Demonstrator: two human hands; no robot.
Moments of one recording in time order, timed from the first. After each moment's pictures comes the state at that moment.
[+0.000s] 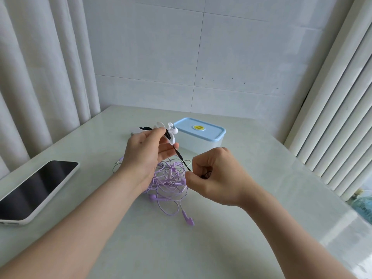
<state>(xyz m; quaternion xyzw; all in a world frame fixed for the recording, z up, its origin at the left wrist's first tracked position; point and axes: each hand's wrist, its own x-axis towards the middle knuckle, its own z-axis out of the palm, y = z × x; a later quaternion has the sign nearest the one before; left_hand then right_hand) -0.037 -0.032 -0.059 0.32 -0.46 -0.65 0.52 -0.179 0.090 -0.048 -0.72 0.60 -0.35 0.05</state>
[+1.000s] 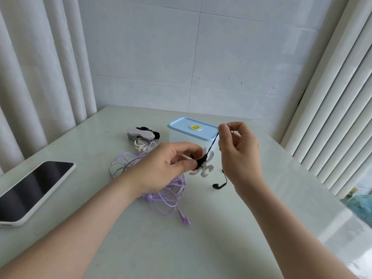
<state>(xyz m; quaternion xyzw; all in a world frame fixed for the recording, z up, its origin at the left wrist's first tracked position) -0.034 -0.018 -0.067 0.17 -0.81 -0.48 0.28 -0.206 0.074 -0.048 -0.44 0.62 -0.64 0.05</state>
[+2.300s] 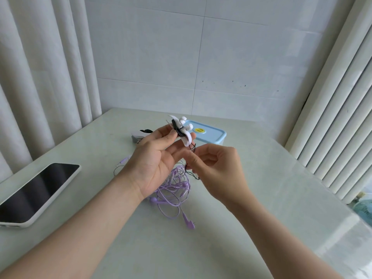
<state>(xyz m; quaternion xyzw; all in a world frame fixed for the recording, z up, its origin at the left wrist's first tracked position) -0.035 -0.014 -0.047 0.12 -0.43 -0.78 0.45 -0.168 0.077 -0.058 -0.53 0.61 -0.56 0.15</state>
